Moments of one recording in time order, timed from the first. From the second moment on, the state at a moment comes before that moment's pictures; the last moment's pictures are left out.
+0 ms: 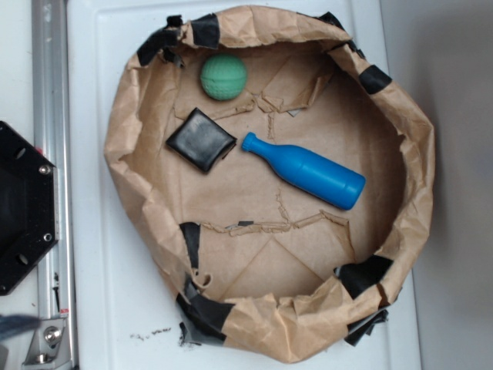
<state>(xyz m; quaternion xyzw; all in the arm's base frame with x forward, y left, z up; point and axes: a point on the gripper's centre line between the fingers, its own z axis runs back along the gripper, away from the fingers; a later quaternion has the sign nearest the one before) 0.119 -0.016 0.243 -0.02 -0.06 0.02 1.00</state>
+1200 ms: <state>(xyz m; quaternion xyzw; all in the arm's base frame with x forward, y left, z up) 0.258 0.029 0.116 0.05 -0.06 0.41 0.91</state>
